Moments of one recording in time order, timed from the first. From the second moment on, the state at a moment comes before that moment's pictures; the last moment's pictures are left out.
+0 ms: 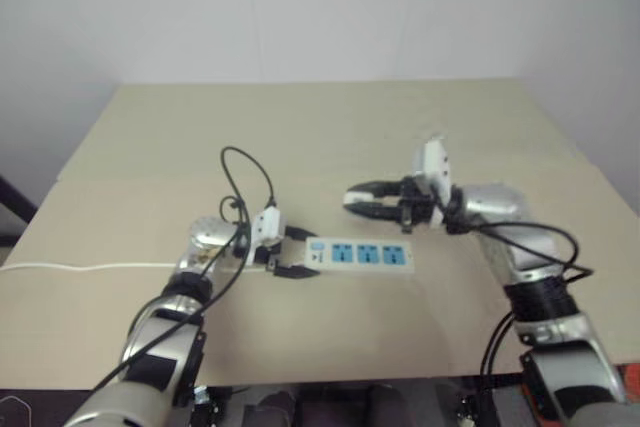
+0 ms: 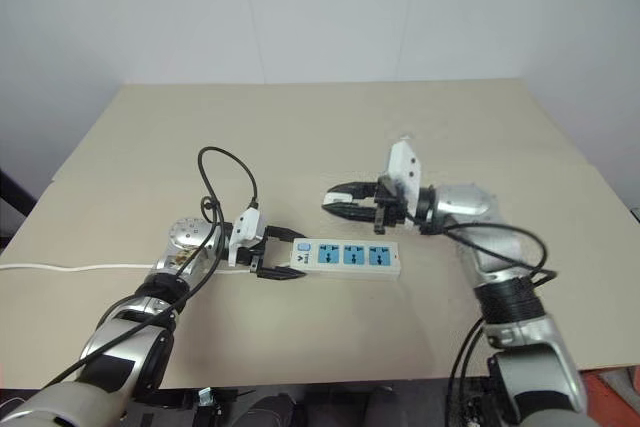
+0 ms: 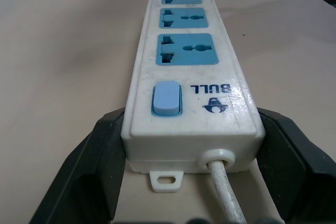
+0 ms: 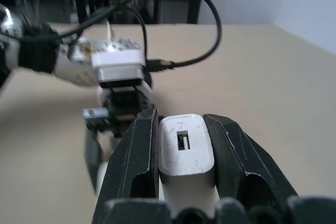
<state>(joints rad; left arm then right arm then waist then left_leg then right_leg) -0.80 0.33 -0.10 0.97 -0.10 -0.43 -1.52 -0.64 -0.49 0.12 0.08 0.46 0.27 1.10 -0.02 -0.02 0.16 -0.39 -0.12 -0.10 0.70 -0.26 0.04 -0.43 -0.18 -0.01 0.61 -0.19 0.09</state>
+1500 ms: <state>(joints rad) -0.81 0.34 -0.12 0.98 -0.11 -0.40 -1.52 -0.66 -0.40 0.14 0.28 0.39 0.26 1.21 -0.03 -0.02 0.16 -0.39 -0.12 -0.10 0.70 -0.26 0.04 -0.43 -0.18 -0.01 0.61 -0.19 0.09</state>
